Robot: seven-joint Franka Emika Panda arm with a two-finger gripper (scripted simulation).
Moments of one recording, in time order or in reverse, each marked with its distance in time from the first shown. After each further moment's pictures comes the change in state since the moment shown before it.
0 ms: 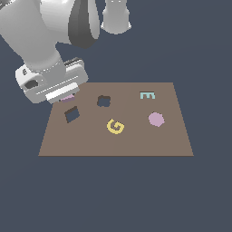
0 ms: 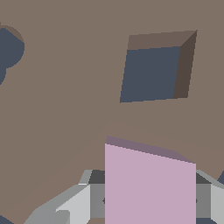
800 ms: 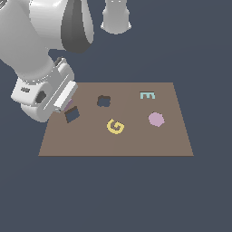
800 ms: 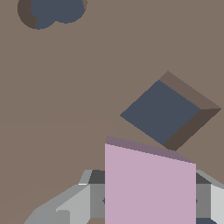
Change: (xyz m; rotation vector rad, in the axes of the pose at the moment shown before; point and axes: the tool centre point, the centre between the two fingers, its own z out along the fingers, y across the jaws) arm 0.028 0.024 -0.003 -0.001 0.000 -0.684
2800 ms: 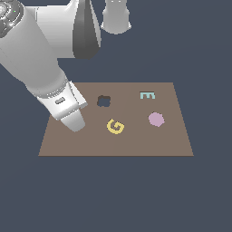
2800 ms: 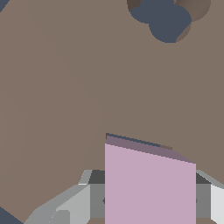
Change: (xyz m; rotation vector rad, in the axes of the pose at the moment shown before) arm 0.046 0.025 0.002 0.000 0.001 -0.962
